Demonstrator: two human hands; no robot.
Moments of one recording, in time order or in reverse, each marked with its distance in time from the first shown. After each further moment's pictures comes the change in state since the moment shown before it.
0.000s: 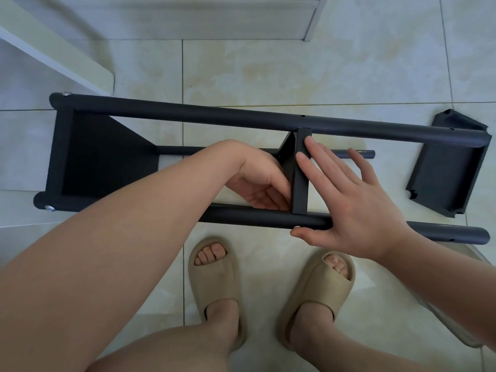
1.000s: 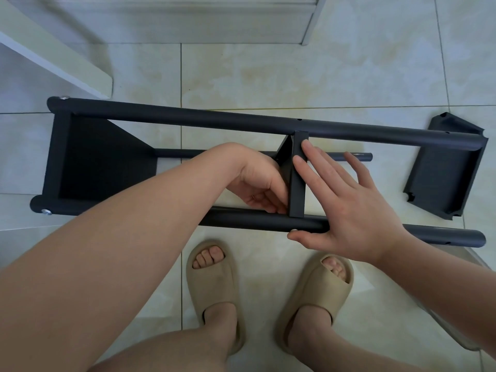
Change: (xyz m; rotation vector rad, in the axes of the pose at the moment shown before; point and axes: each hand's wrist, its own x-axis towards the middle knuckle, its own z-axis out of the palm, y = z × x) left_hand 0.001 0.005 0.001 0.059 0.047 -0.033; right_hand 0.001 -0.001 -0.001 0.000 0.007 -0.001
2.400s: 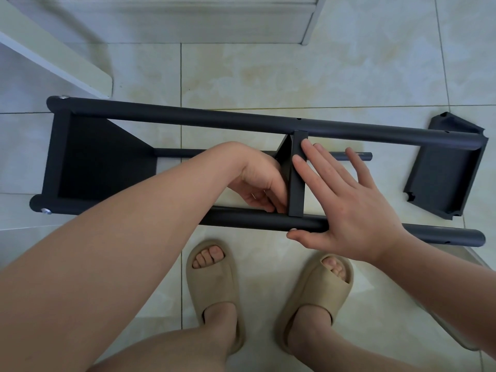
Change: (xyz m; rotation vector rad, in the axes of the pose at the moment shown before) left_hand 0.000 0.002 0.000 0.070 0.024 0.011; right_hand 0.001 0.001 0.001 -0.027 0.031 -0.009
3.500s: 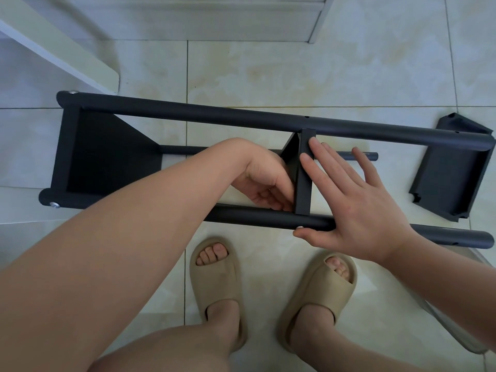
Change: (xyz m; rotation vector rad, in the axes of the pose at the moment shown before) left_hand -0.002 -0.001 0.002 -0.074 -0.021 0.000; right_hand 0.000 0.000 0.001 0.004 -0.012 -0.003
